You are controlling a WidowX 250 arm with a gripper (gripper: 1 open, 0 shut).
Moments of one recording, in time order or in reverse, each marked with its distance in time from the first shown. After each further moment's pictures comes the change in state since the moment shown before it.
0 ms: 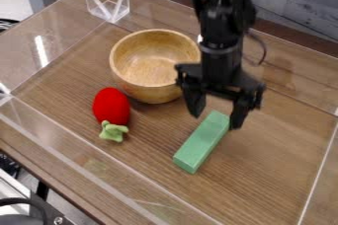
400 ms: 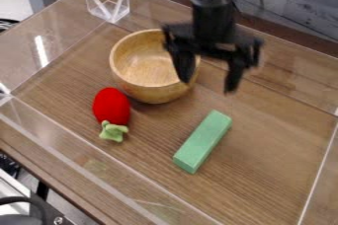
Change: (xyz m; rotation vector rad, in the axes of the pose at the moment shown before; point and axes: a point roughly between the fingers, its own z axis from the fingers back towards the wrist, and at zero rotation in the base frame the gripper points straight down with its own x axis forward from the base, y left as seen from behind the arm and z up) arm 0.003 0.016 0.059 0.021 -0.089 0.108
